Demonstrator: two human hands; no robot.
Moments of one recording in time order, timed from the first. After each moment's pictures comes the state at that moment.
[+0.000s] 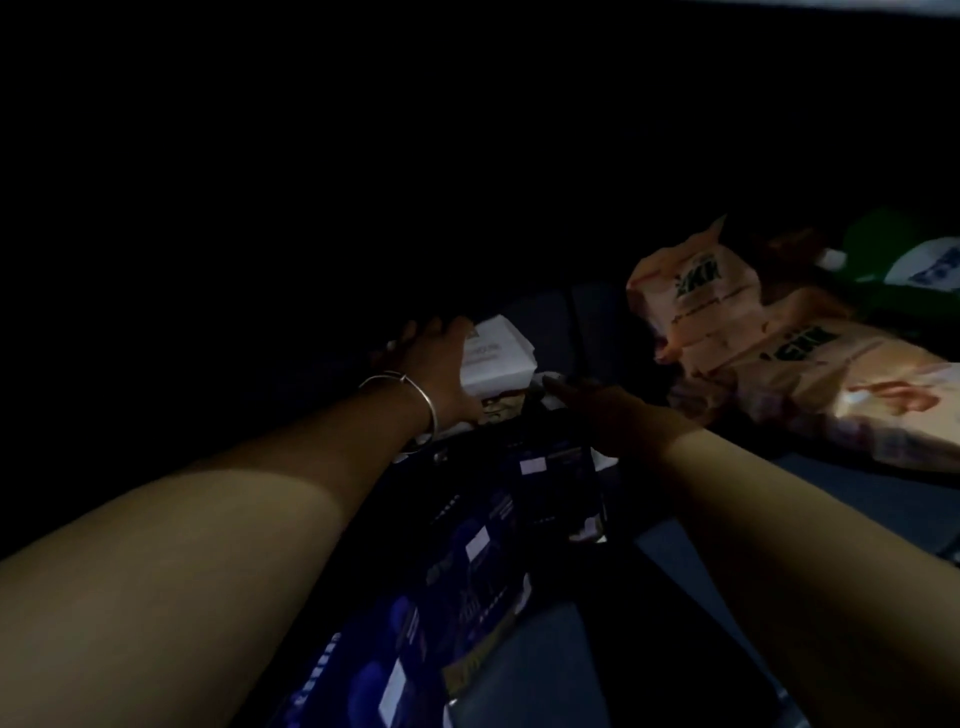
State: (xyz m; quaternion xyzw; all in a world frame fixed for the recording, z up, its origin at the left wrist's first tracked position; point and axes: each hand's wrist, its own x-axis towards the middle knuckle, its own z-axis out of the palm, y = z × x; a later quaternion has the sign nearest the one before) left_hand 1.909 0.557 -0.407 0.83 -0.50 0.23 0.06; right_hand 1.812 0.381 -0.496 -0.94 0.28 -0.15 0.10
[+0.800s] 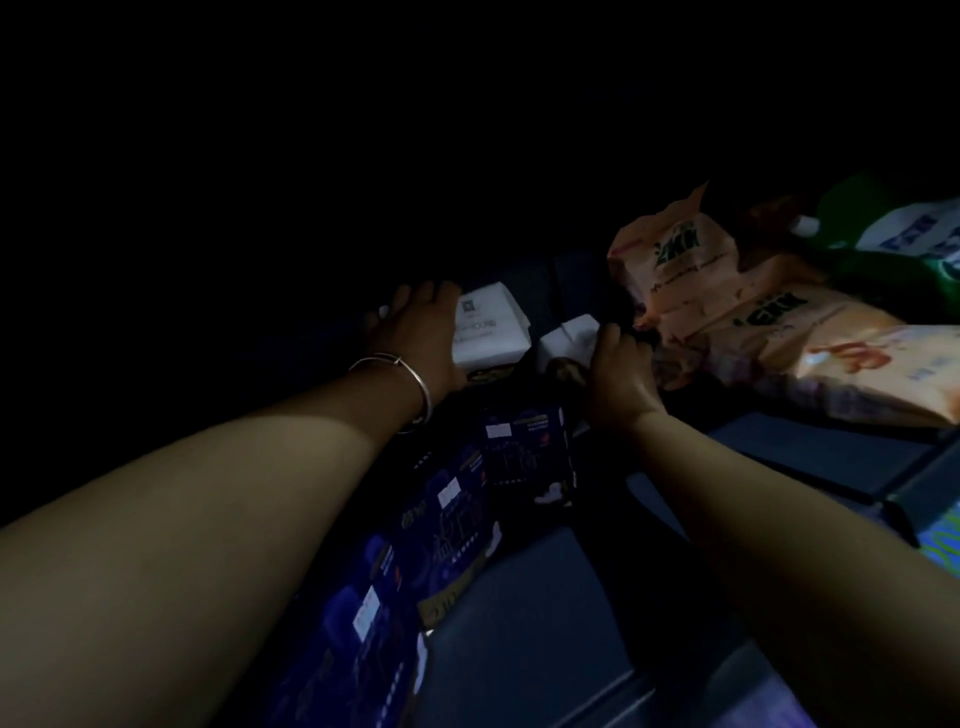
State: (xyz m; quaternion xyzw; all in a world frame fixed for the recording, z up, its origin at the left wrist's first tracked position) left_hand 1.878 0.569 -0.417 0.81 -0.50 0.28 0.08; right_hand 1.778 0.410 -0.506 -0.83 0.39 -0.37 0.16
